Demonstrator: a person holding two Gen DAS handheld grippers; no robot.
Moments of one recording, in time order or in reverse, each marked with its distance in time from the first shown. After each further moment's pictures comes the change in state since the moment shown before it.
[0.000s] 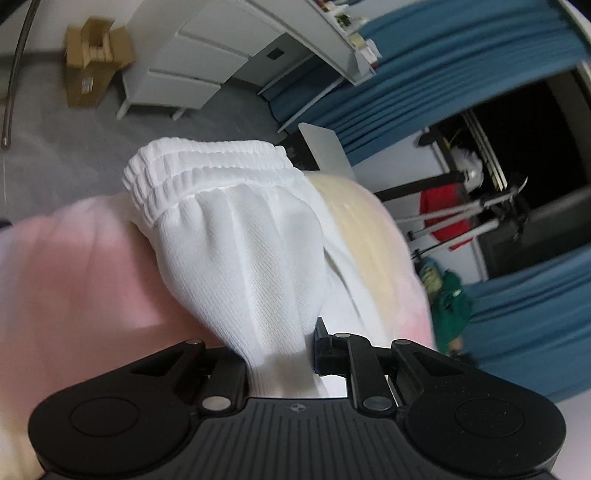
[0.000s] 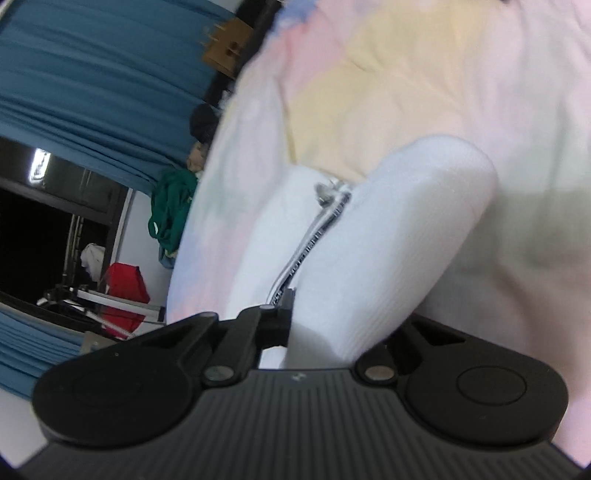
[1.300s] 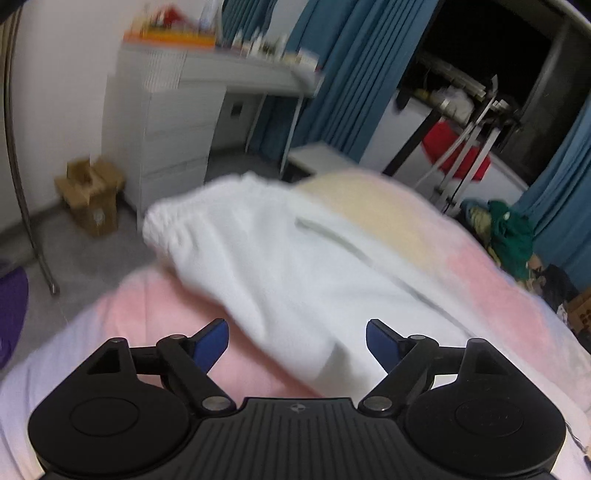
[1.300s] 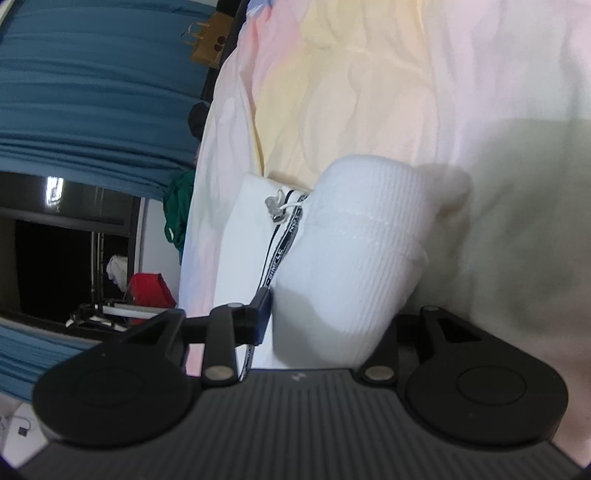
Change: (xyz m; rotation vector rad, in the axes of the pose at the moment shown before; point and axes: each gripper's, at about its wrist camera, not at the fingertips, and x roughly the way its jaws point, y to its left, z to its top) left arm -0.051 -0.061 -0.064 0.495 -0.161 0.225; right arm 0.029 -0.036 0.021 0.047 0.056 0.088
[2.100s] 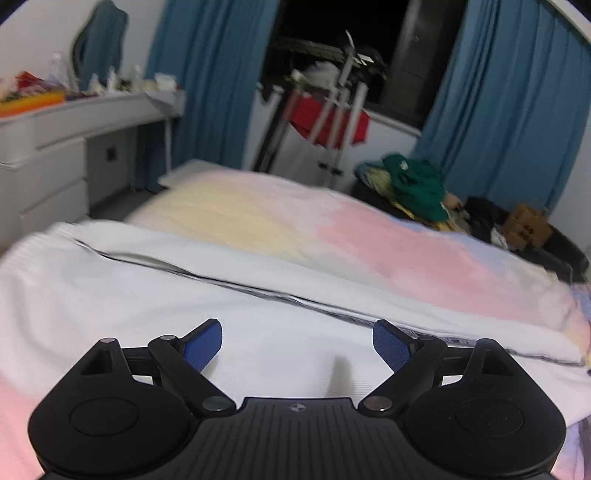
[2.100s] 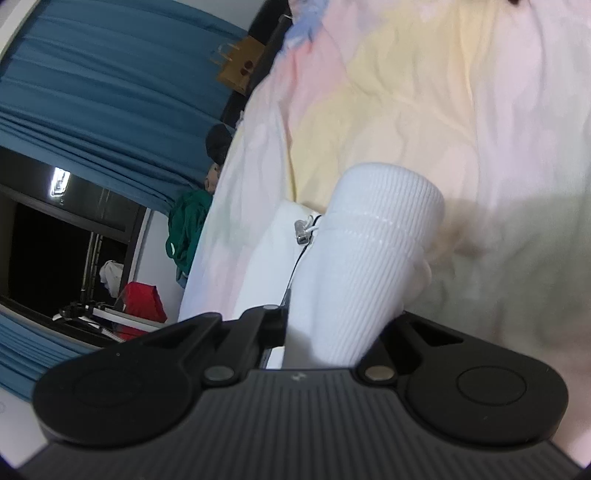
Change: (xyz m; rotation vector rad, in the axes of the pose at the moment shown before) left arm 0.063 -0.150 -0.040 0.346 0.028 -0.251; right arm -0.016 0.034 -0.001 -0.129 -0.147 -0.016
